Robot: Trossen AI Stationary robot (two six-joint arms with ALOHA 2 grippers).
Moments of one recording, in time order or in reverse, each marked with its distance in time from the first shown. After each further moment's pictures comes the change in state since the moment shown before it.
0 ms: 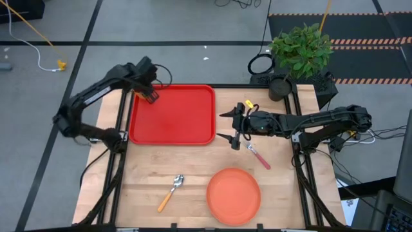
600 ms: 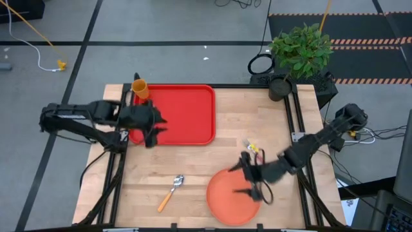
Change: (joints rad) left arm -0.871 -0.257 -0.092 0.210 0.050 -0.223; right arm 0.555 0.054 0.004 -0.108 0.068 0.352
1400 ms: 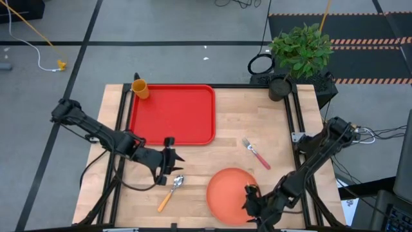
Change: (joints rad) left arm -0.372 0.213 -0.223 0.543 -0.062 -0.006; right arm 0.264 0.321 0.128 -0.152 -0.150 0.293
